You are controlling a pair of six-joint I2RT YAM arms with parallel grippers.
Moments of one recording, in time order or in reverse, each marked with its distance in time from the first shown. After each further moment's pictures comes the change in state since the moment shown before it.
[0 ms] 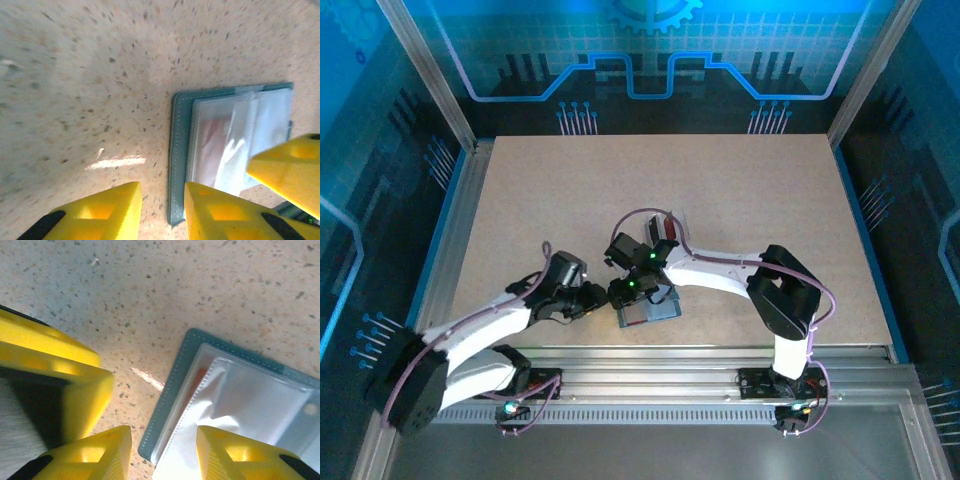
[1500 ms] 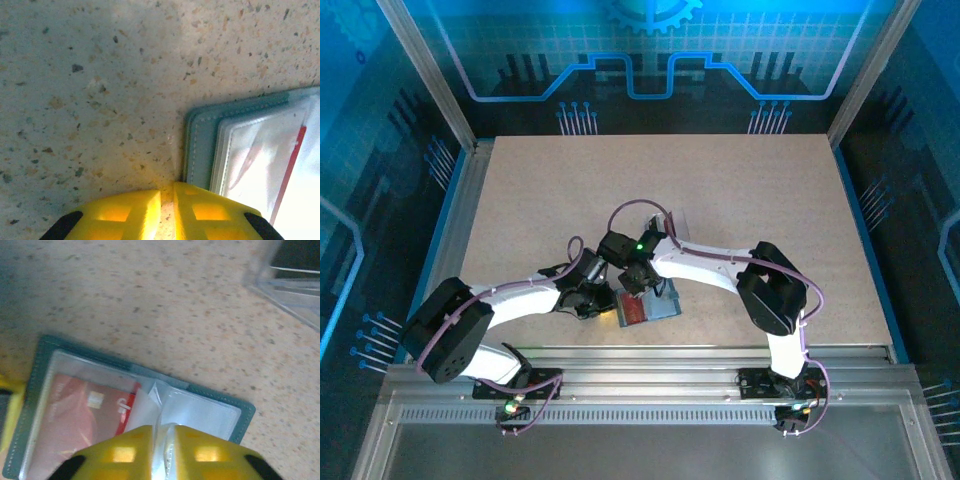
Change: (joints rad) left arm -0.111 0.378 0.119 0.074 -0.041 -0.009; right arm 0.014 0.082 0.177 -0.306 0.394 -0.111
